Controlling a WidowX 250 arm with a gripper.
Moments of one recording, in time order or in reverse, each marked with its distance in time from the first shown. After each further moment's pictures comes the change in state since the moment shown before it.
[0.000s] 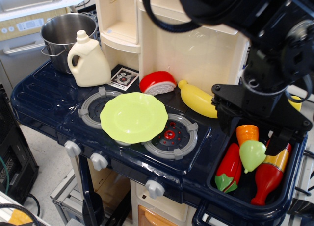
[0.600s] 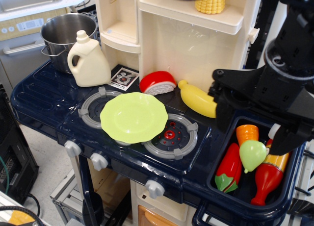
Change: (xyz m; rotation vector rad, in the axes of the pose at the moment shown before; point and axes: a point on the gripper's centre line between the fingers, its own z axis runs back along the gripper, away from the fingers) arm -0.020 -0.009 0.053 0.139 0.065 0.100
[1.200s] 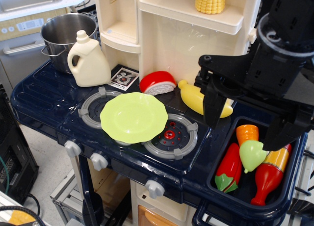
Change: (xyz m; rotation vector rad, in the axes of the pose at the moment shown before) arm -0.019 0.011 0.031 0.024 0.063 0.065
